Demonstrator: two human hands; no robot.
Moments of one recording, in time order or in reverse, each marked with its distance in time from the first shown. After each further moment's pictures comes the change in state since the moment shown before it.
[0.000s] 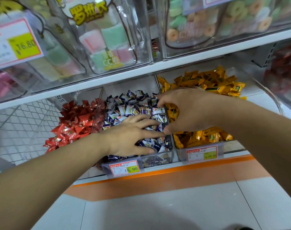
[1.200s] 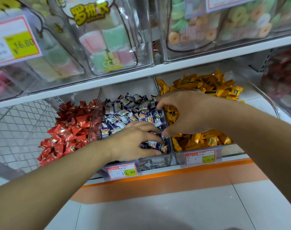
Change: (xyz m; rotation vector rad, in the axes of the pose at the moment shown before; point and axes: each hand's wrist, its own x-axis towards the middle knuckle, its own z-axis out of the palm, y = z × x) left_hand 0.007 0.015 0.012 -0.255 0.199 -0.007; right_hand 0.001 0.001 0.000 0.013 0.019 0.001
